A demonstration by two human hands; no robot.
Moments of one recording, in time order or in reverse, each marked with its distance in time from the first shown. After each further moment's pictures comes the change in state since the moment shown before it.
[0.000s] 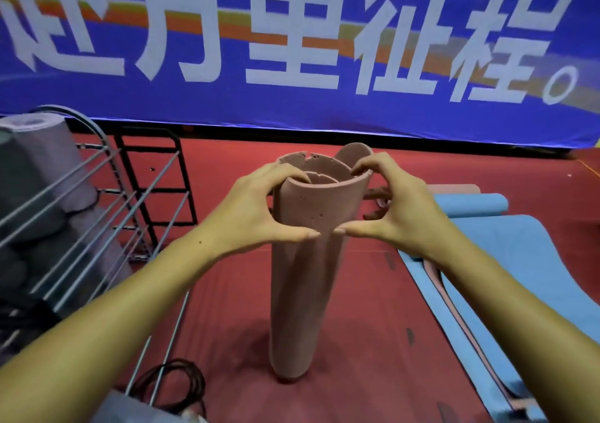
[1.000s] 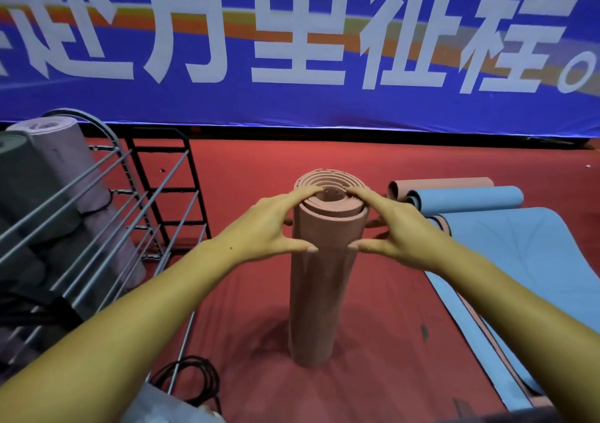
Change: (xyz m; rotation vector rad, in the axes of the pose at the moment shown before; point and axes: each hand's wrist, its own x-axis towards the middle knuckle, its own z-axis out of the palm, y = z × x) left_hand -0.008 -0.048 0.031 0.094 -0.271 -0.068; right_hand -0.017 0.069 0.030 -0.174 -0.281 0.100
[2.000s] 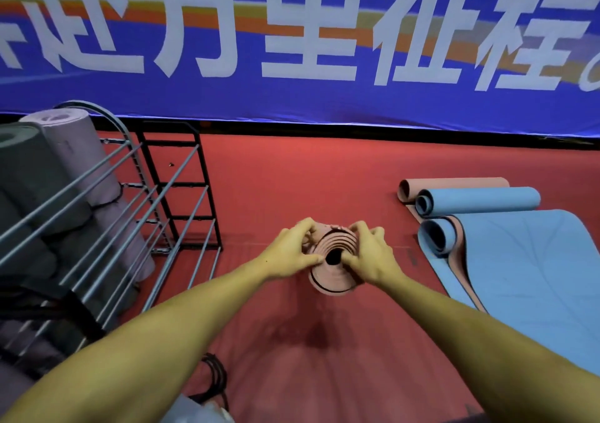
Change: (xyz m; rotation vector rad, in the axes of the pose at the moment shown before) left_hand 0.011 -0.076 0.092 -0.161 0.011 -0.226; right_hand 0.034 0.033 0.123 0.063 0.011 0.568
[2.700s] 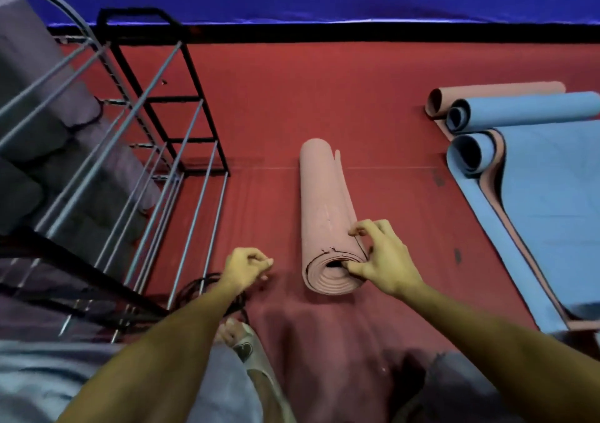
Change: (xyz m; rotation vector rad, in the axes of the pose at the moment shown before) left_hand -0.160 -0.192 0.102 -0.280 0.072 -0.776; right_hand -0.075 0.071 0.116 0.105 -0.123 -0.061
